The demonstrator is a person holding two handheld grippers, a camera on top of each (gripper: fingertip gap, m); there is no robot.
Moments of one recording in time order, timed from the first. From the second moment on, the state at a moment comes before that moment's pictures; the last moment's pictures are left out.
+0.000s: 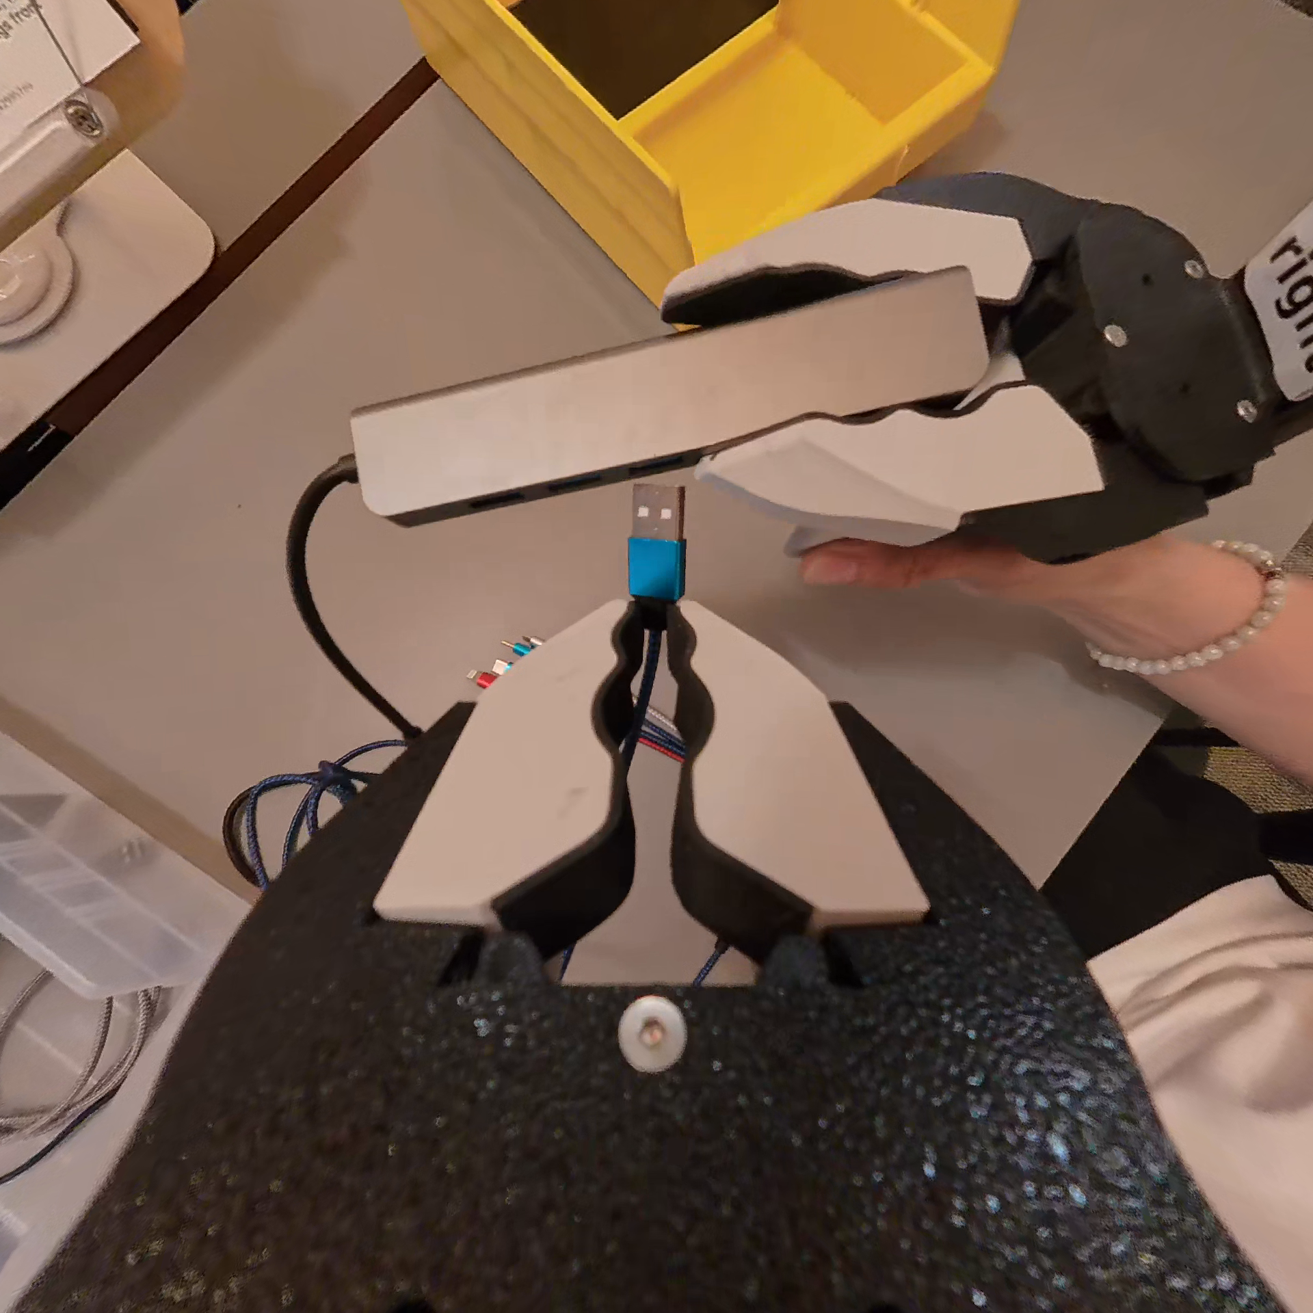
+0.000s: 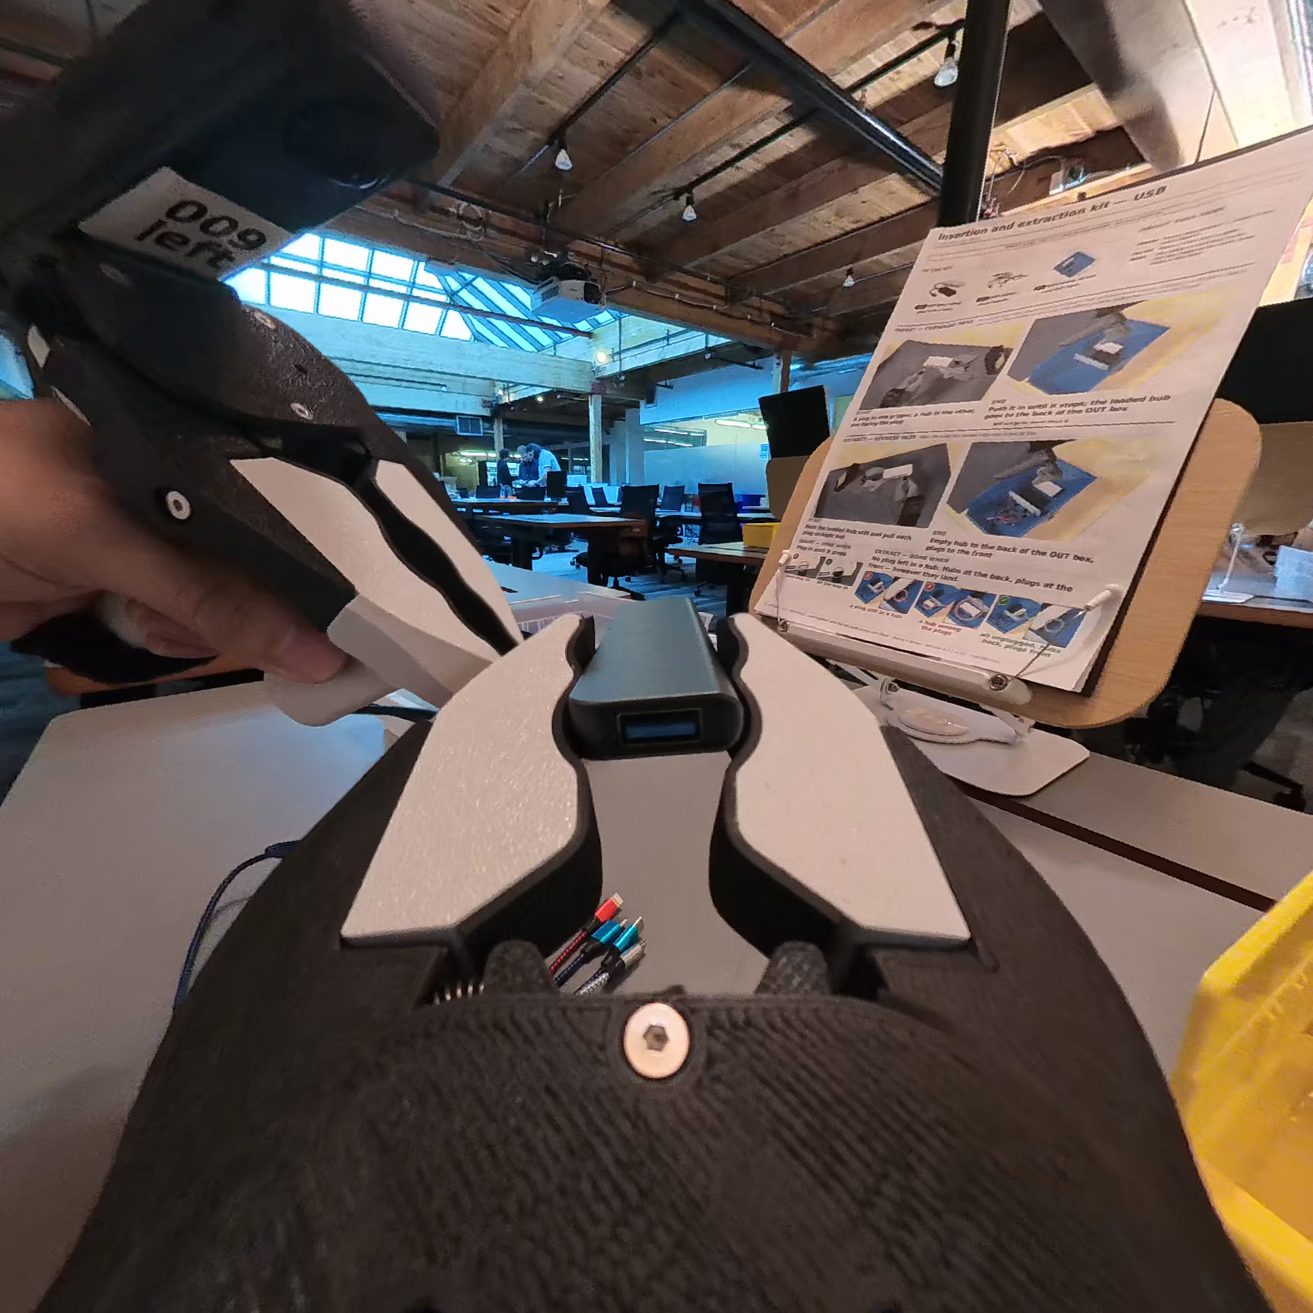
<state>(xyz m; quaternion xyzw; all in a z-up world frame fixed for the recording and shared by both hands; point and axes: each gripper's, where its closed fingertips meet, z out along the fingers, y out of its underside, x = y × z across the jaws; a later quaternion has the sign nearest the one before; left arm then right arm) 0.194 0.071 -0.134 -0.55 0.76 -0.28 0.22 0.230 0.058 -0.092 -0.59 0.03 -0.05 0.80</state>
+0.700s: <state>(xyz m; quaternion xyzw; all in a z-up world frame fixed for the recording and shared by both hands) 0.190 0.087 -0.141 -0.56 0.76 -0.19 0.27 0.223 0.071 -0.104 -0.62 -0.01 -0.19 0.76</state>
